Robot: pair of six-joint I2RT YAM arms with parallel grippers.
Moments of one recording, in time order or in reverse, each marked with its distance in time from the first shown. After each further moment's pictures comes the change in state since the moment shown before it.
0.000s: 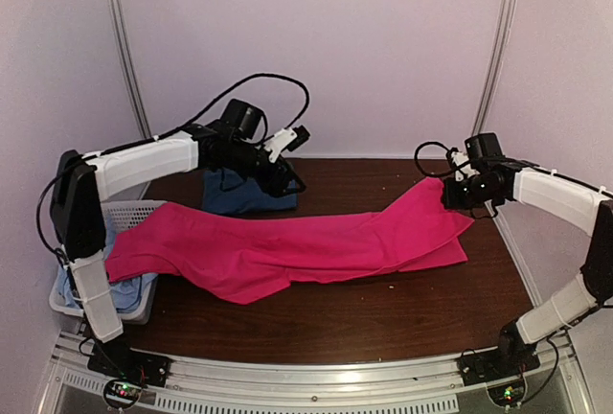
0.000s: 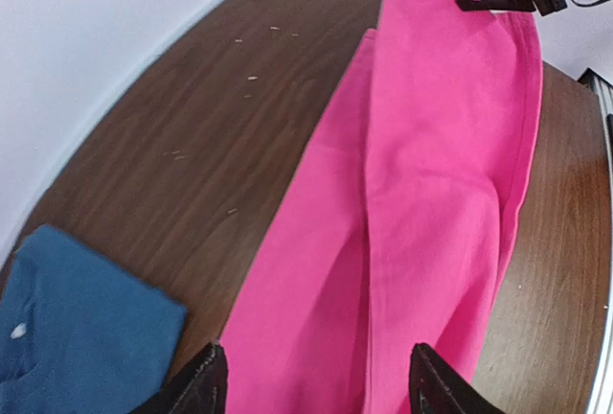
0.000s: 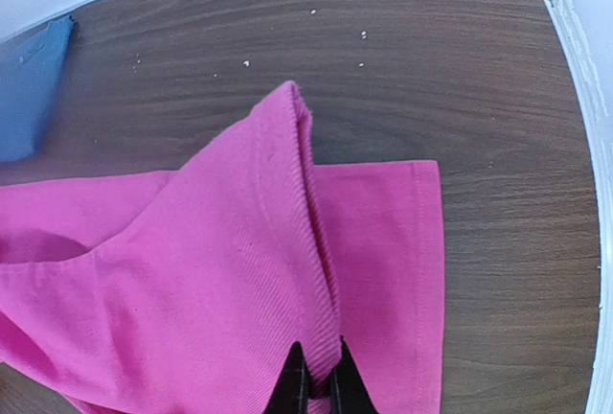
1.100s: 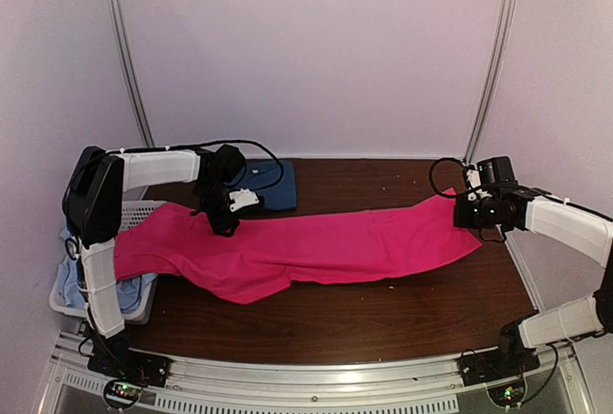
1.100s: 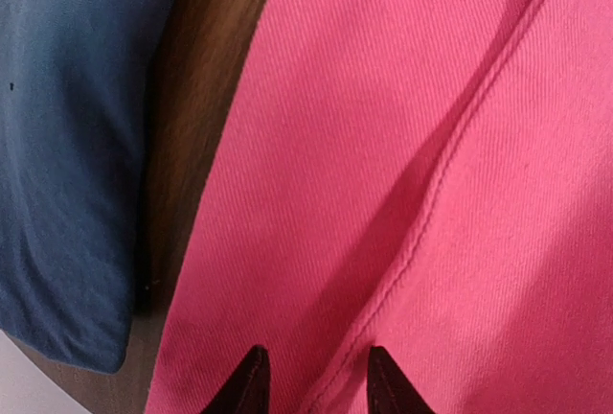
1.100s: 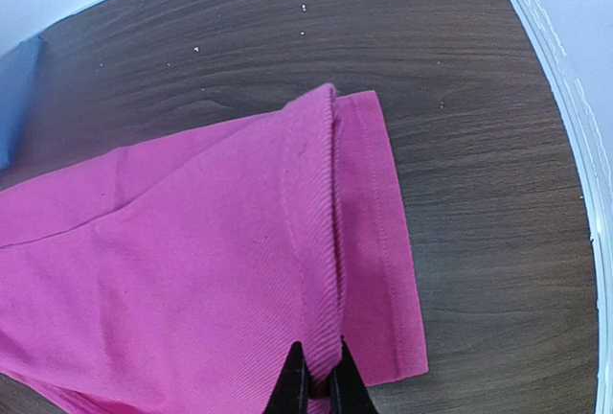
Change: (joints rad) left arm 0.177 0.060 -0.157 -0.392 -0.502 0.321; right arm -0.020 -0.185 -0.238 0.099 0.080 0.090
